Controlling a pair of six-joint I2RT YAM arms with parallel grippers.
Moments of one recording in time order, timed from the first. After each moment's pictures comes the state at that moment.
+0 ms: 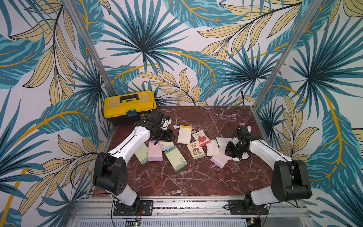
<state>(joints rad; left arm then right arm) -0.35 1.60 1.31 -0.78 0.40 -0.22 0.03 1.54 0.90 -0.68 -0.29 0.61</state>
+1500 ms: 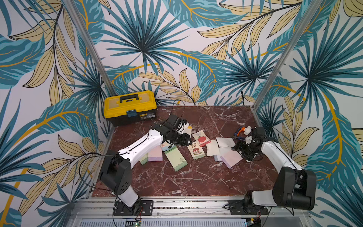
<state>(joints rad) -0.60 1.64 1.34 -0.65 0.44 -0.38 -0.19 1.41 0.91 -0.80 -0.30 0.43</state>
